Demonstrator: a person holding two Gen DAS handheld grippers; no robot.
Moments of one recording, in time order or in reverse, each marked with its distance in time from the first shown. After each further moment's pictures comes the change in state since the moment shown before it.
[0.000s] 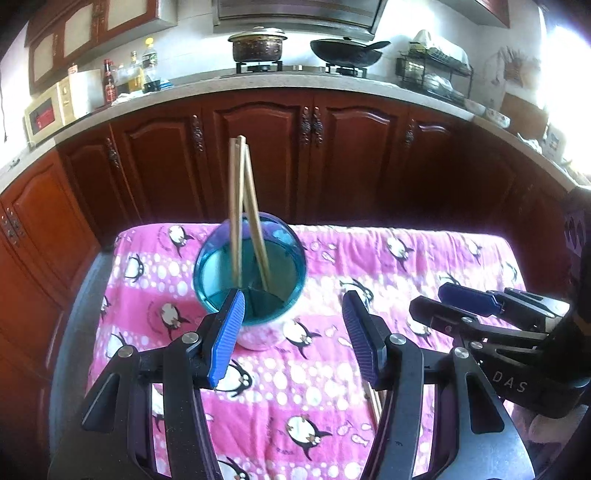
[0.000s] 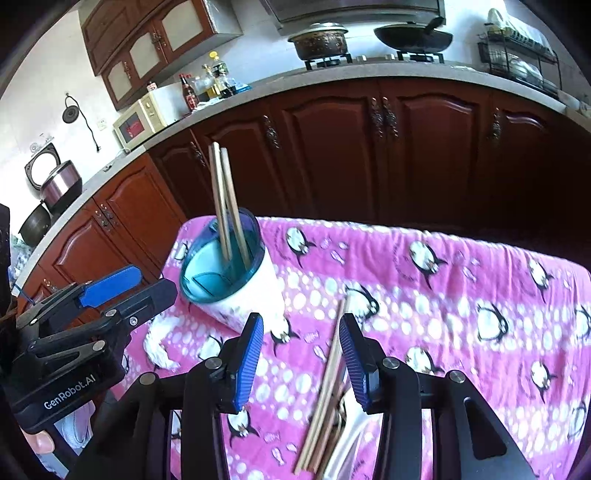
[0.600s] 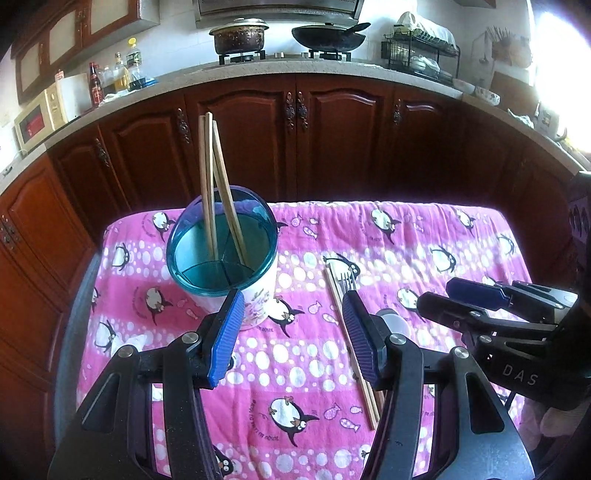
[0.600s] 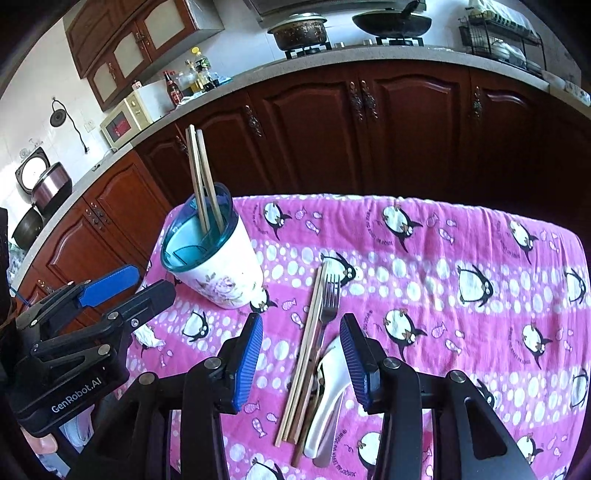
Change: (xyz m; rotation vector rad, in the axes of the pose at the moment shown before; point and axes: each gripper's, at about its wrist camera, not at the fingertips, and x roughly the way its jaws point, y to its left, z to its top) left arm 0.009 -0.026 -0.023 0.050 0.036 -0.002; right arm -0.008 -0.021 -0.031 0.048 0.036 -0.025
